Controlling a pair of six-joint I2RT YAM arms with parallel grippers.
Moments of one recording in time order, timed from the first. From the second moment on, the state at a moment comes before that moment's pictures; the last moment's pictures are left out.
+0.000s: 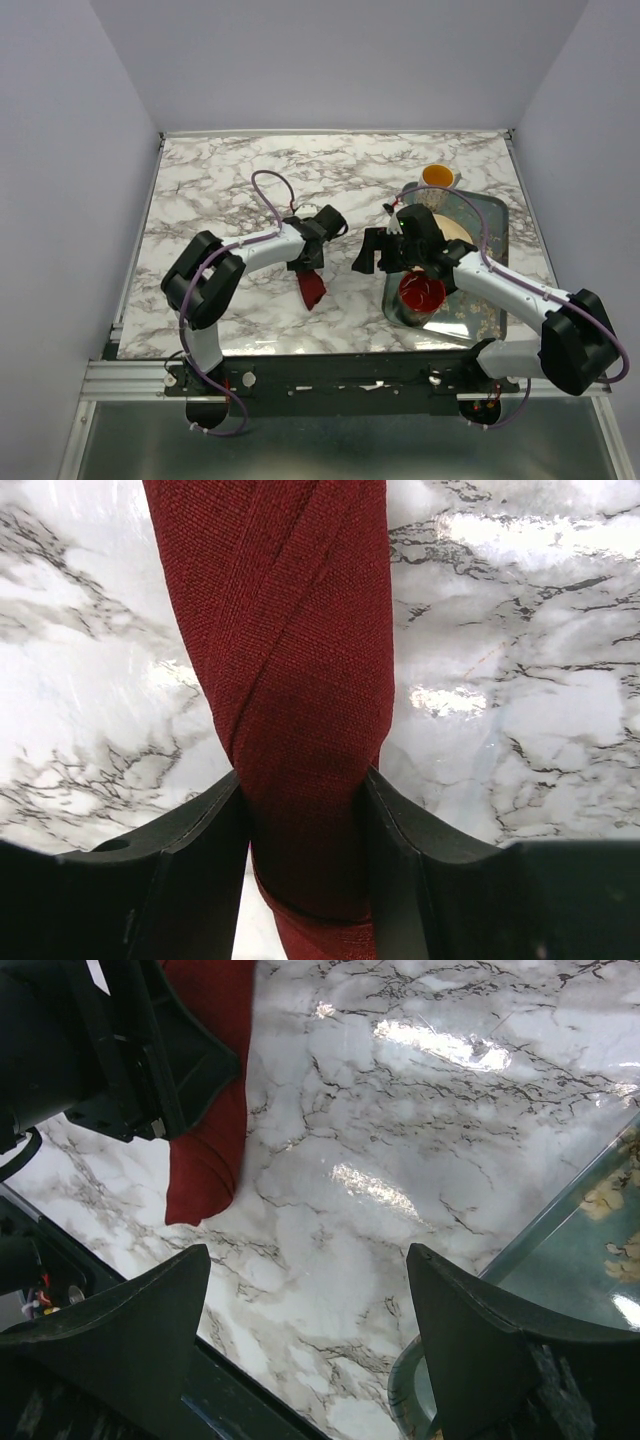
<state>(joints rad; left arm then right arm) -0.76 1.81 1.16 -0.63 -0.38 -0.83 0.61 1.29 0.78 -0.24 -0.23 0.50</state>
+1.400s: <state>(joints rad) -0.35 1.97 1.18 -0.06 -0.67 0.38 0.61 1.31 0.78 -0.22 -0.26 0.47</state>
